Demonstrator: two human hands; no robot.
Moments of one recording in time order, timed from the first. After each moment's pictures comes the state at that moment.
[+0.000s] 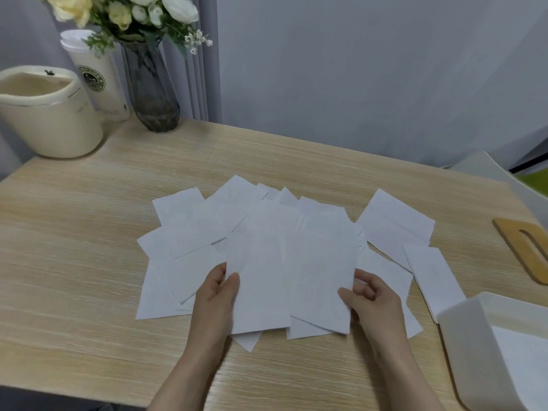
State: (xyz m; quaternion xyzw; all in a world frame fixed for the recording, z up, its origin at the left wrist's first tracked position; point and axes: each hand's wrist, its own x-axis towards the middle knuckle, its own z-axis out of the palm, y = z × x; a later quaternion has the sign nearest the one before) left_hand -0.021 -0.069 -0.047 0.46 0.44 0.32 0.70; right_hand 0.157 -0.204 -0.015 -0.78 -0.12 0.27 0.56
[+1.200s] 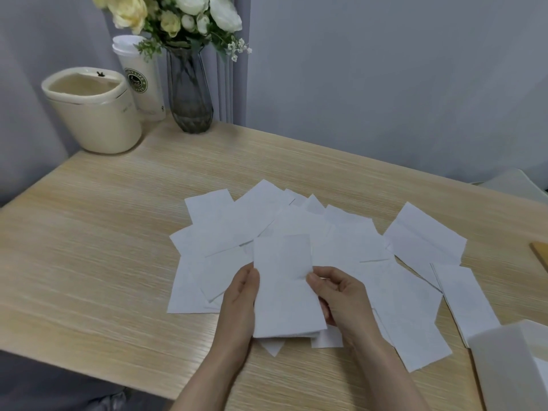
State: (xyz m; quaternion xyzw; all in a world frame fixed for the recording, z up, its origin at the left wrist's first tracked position) left_hand -0.022 -0.067 -0.045 0.44 0.43 0.34 0.71; right_hand 0.111 -0.137 -0.004 -0.69 -0.16 0.41 0.57
